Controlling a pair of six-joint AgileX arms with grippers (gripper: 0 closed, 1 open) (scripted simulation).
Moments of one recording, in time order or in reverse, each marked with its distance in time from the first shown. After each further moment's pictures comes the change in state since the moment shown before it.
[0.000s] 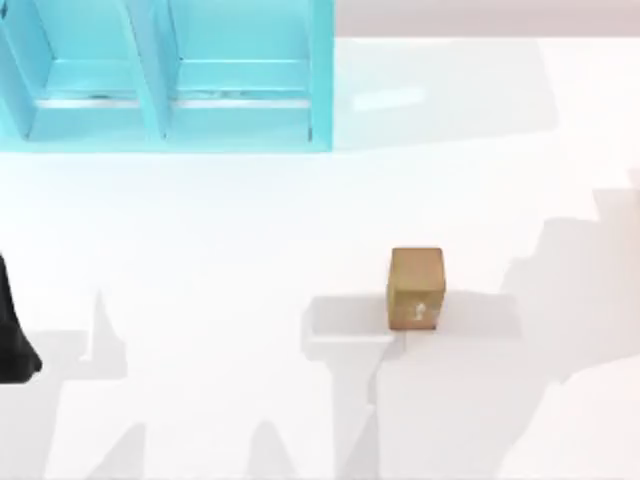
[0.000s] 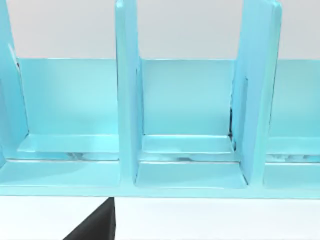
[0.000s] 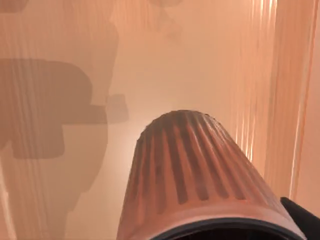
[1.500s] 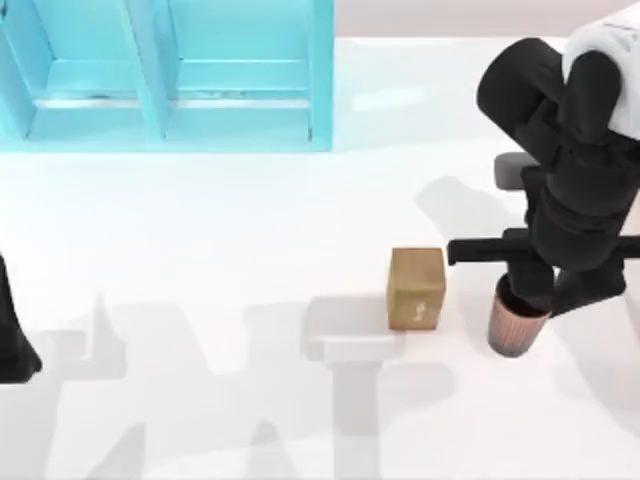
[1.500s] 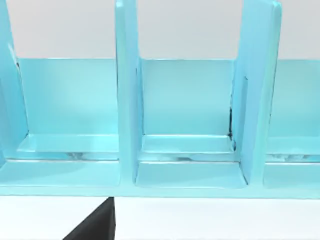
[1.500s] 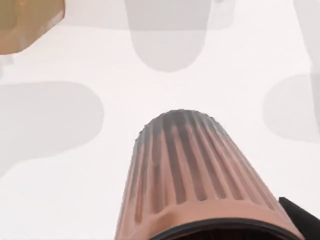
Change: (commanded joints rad) left arm 0.000 0.000 0.000 0.000 0.000 0.000; right arm 1.010 -0.281 -0.680 0.302 0.033 0.981
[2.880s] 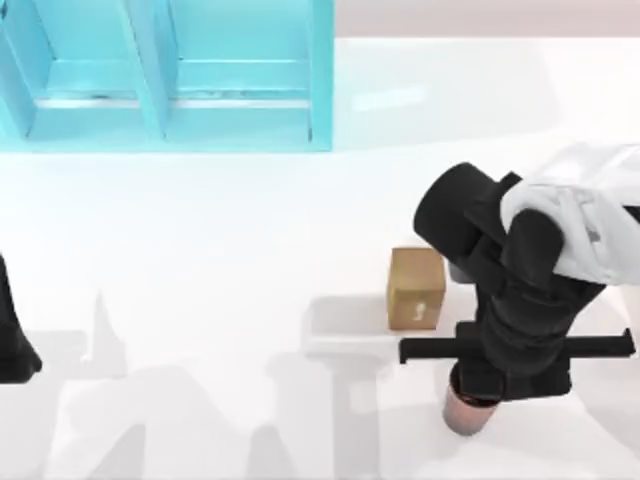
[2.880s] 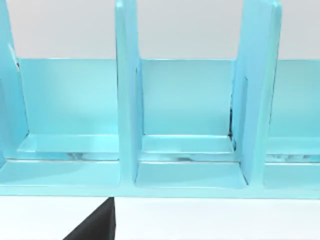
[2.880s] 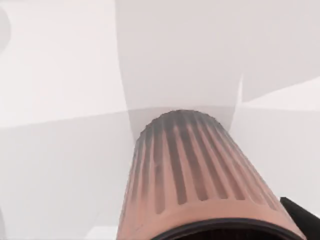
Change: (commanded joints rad) left arm 0.000 0.000 0.000 0.000 0.000 0.000; right arm 0.192 -0.027 -0.278 0.272 0.005 0.190
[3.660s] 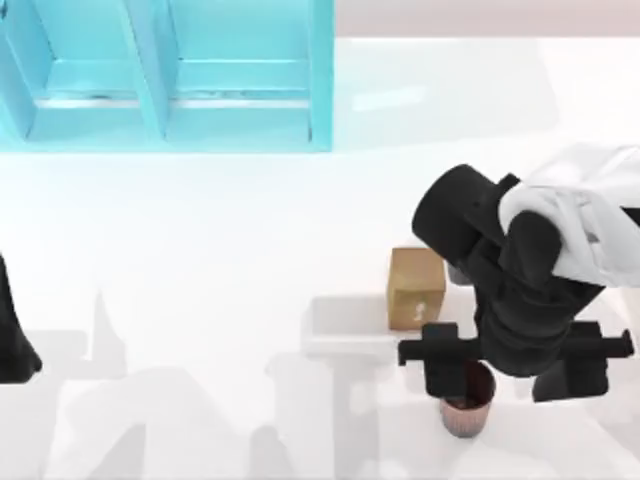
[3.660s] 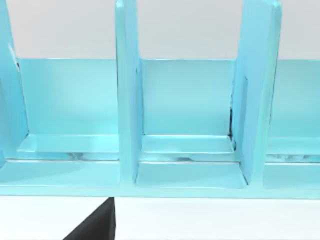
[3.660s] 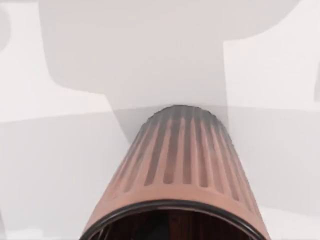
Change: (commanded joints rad) left arm 0.000 0.000 0.000 0.000 0.000 0.000; right arm 0.000 0.000 0.000 0.000 0.000 0.000
